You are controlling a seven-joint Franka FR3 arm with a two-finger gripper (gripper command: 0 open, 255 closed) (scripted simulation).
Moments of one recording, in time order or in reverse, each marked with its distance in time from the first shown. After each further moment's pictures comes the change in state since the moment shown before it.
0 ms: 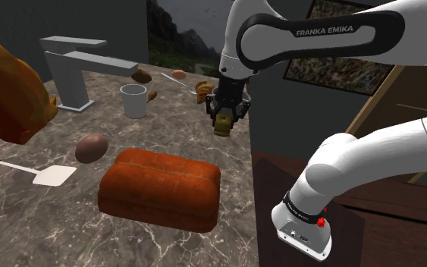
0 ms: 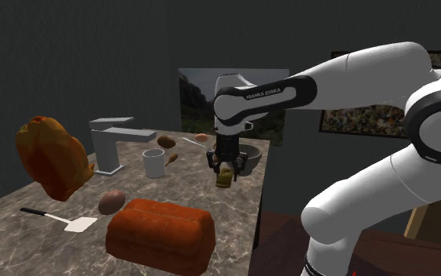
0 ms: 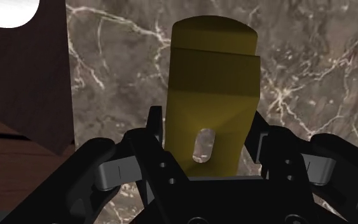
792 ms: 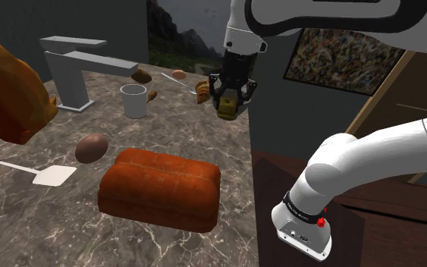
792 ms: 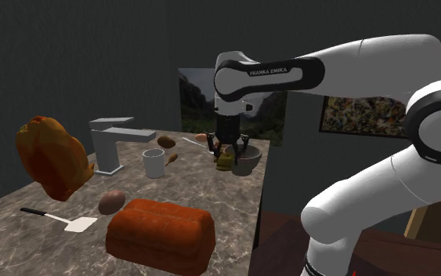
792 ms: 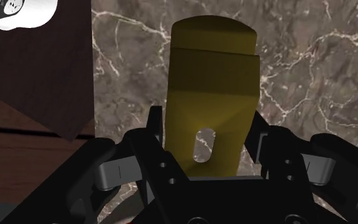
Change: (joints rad) arm -0.008 -0.008 -0.025 0.154 -0.022 -0.162 0.010
